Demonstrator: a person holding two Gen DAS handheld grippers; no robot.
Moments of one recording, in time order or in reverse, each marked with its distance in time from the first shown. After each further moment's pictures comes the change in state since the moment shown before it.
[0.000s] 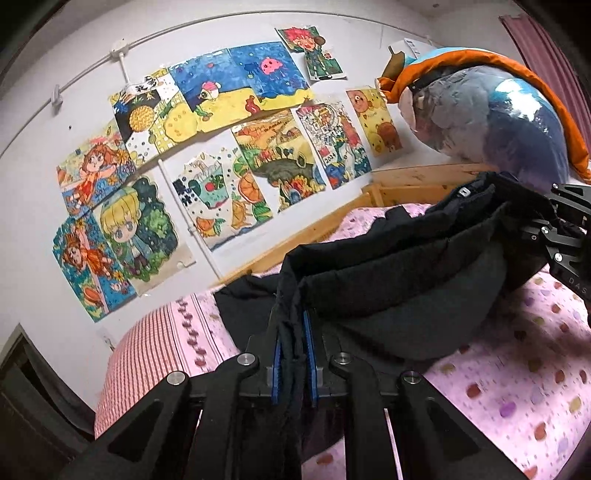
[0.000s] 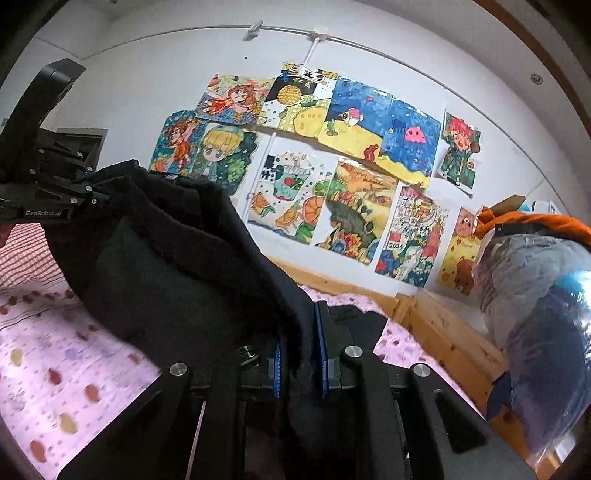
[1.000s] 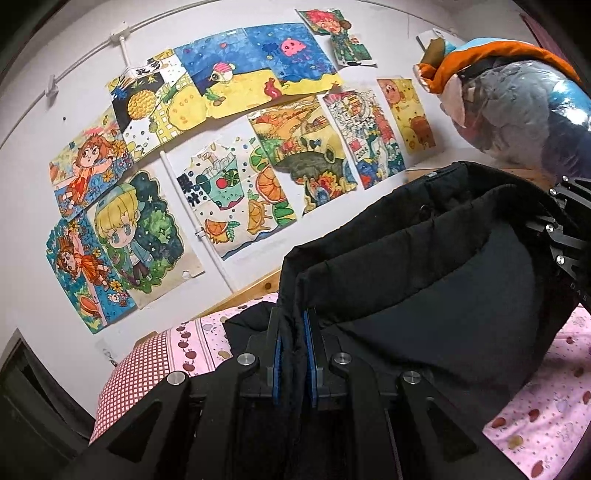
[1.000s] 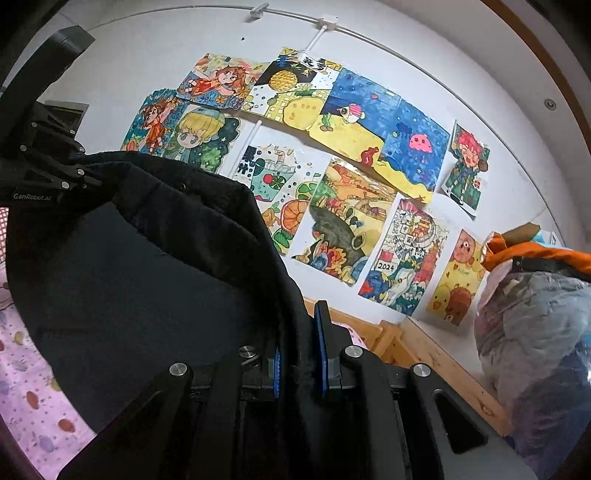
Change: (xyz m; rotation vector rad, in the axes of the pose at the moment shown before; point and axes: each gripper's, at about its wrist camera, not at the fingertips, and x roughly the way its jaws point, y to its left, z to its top) left arm 0.121 0.026 0.041 -0.033 0.023 0.069; right arm 0.138 -0.005 0.033 -0.104 -0.017 -0.072
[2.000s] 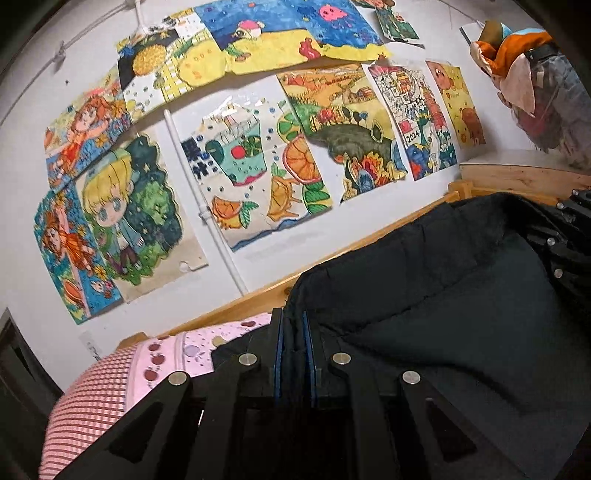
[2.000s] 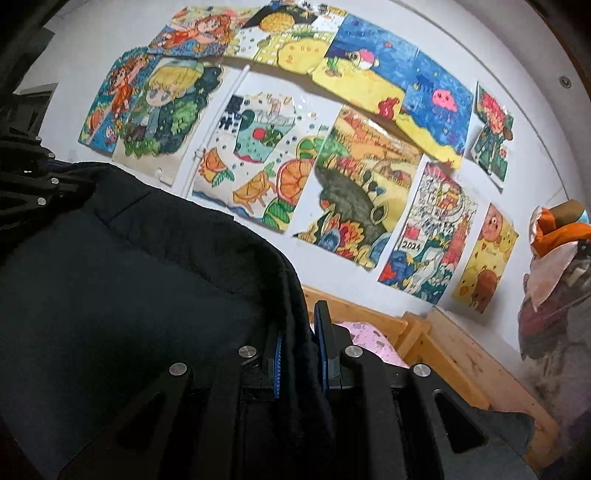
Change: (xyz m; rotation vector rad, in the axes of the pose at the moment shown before) left arm 0.160 0.012 -0.007 -0.091 0.011 0.086; right arm 0.186 0.034 -0.017 0.035 0.115 -0.010
